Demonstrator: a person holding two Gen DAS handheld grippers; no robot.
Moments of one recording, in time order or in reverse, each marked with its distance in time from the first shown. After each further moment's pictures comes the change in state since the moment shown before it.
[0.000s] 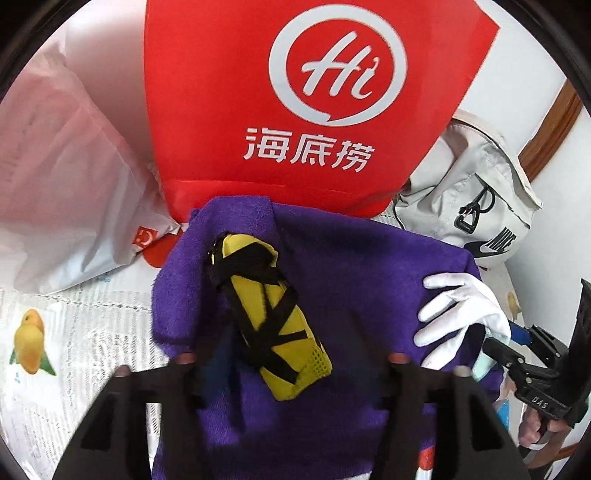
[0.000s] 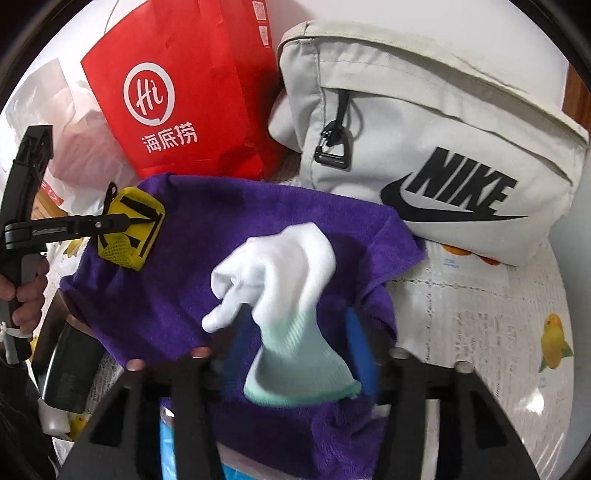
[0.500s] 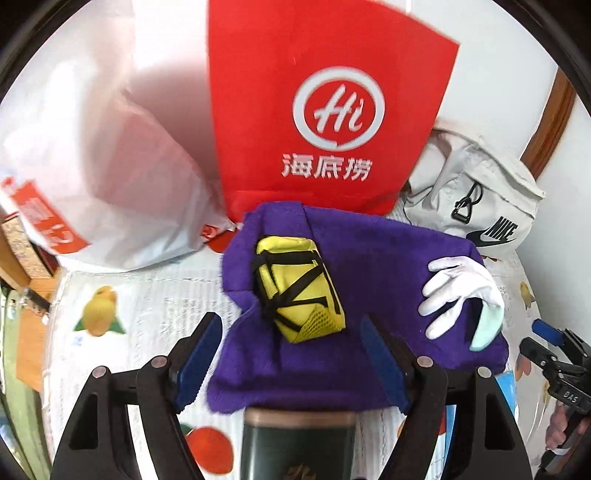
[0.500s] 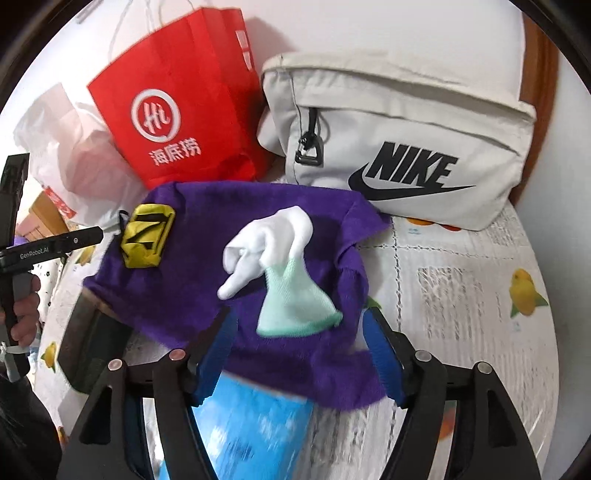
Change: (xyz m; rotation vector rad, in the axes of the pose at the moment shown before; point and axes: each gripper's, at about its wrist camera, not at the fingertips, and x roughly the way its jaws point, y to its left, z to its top) left arm -0.081 -0.004 -0.037 0.021 -0.083 0.154; right arm -0.068 0.006 -0.029 0.072 -0.032 -0.045
